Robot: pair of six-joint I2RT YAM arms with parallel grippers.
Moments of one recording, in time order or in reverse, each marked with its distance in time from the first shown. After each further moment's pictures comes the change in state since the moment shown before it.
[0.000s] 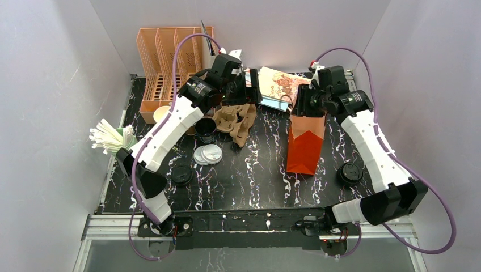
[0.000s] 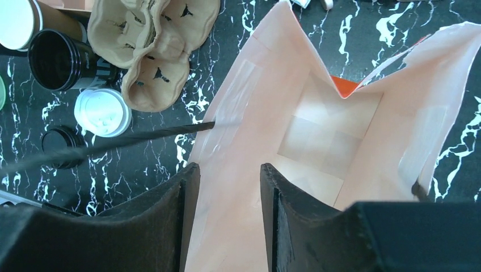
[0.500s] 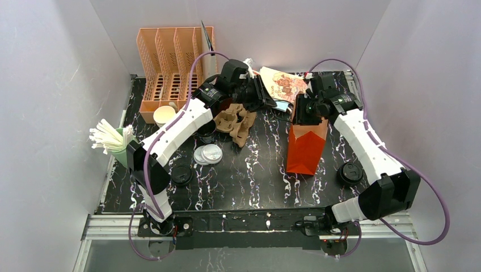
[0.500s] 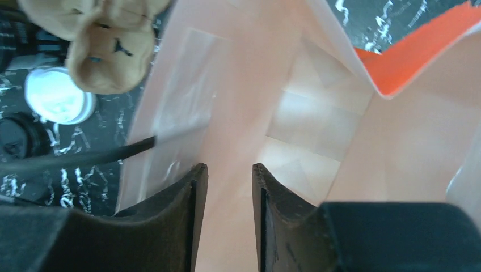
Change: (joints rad) left arm -0.002 0.033 -0.158 0.273 0.314 -0.301; right arm 0.000 0.034 -0.120 -0.002 0.054 0.000
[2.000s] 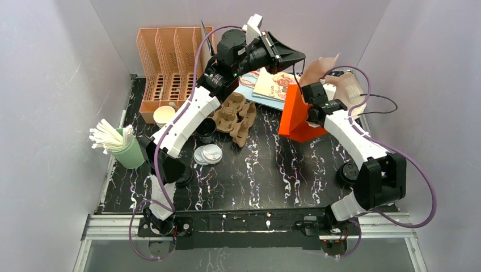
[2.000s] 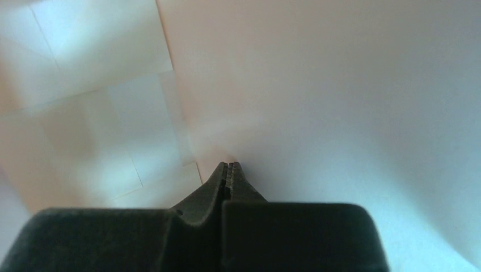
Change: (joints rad) left arm -0.008 0.187 0.417 0.433 0.159 -0.428; right arm -0.004 0.087 -0.148 0.216 0.483 0.267
